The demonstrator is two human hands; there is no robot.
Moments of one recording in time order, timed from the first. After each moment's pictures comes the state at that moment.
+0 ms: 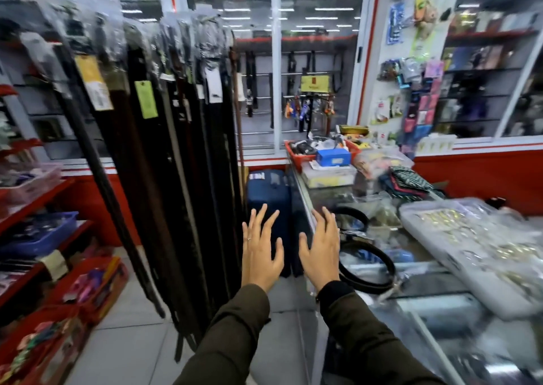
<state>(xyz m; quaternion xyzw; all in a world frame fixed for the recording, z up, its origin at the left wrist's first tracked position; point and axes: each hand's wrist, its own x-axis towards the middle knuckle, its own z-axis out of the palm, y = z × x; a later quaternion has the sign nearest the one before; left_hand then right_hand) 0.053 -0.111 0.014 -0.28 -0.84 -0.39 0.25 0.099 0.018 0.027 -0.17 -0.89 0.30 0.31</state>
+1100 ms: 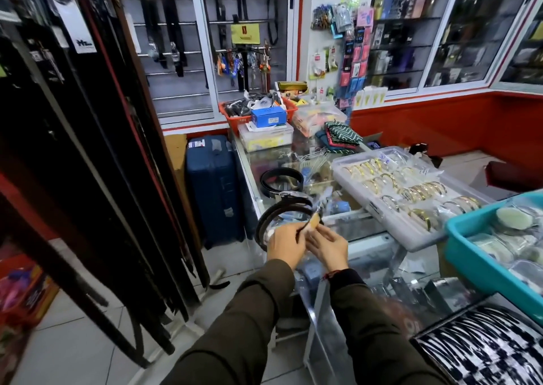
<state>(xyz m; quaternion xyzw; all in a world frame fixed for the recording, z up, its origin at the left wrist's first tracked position) 0.130 0.065 -0.028 -0.32 -0.87 -0.38 -0.03 0.186 0.154 -0.043 -0.34 -0.42 0.80 0.26</state>
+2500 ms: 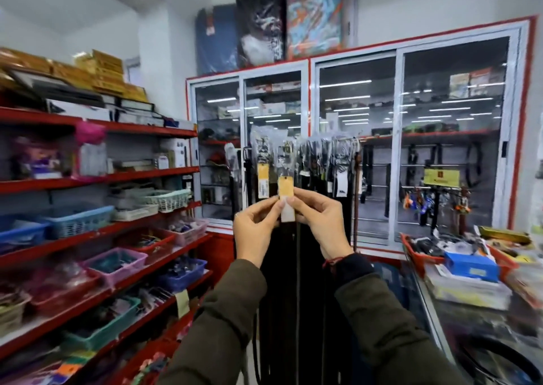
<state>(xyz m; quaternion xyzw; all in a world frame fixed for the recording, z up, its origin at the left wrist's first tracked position) 0.064 -0.301 0.261 -0.14 -0.60 -0.71 0.35 0.050 -0.168 0.282 0.24 -0.57 0.76 0.18</state>
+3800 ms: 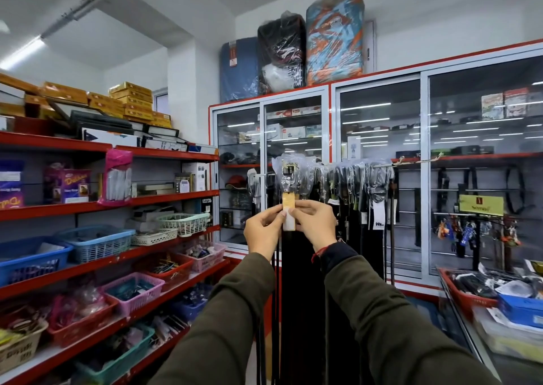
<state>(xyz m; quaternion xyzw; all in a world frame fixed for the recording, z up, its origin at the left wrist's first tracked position) -0.026 -0.358 0.302 -0.04 -0.63 -0.69 0.34 -0.044 -0.249 0.328 0.14 -0.67 0.70 0.19</state>
